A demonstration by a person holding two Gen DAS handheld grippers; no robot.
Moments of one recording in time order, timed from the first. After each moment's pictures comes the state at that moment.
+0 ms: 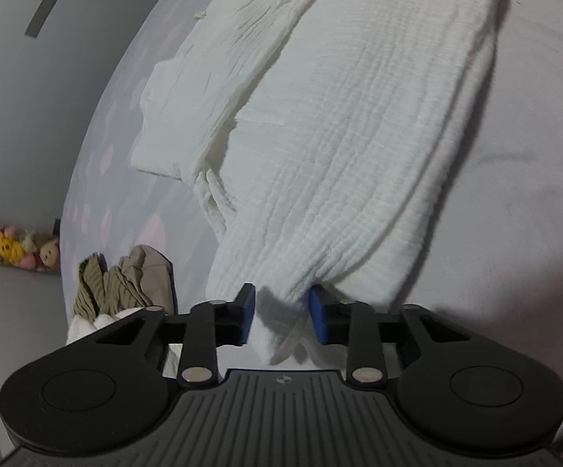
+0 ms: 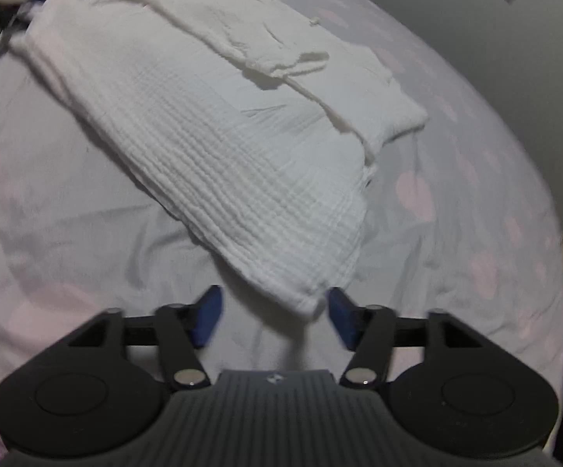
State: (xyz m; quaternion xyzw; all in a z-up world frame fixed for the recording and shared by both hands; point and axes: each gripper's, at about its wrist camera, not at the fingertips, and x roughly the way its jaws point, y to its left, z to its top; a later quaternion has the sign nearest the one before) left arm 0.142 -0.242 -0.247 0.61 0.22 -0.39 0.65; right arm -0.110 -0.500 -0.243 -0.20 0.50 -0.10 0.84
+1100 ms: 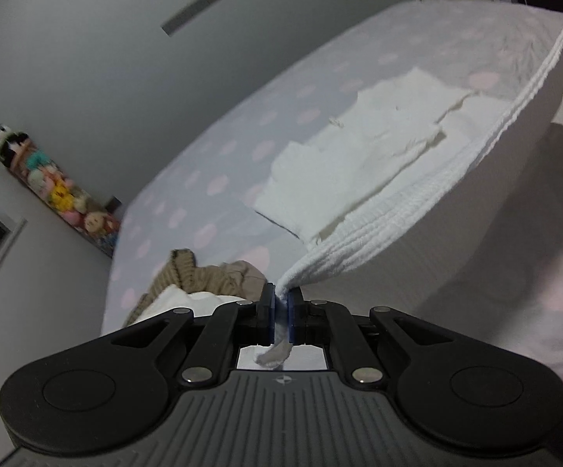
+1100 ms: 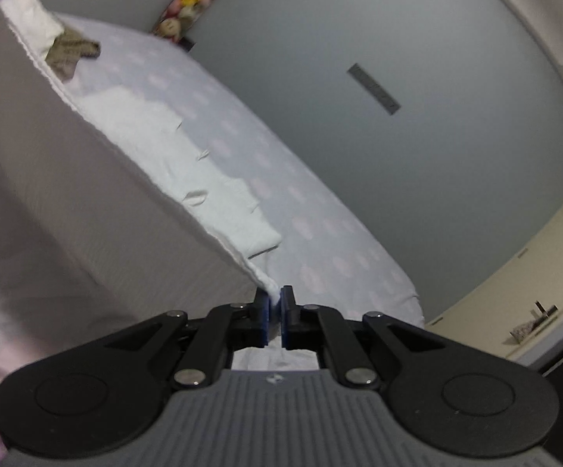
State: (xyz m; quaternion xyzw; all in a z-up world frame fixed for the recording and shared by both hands) left arm 0.077 -0.146 -0.064 0.42 0.17 -0.37 0.81; right arm -0.199 -0.439 -0.108 -0.29 0.30 -0.23 0.88
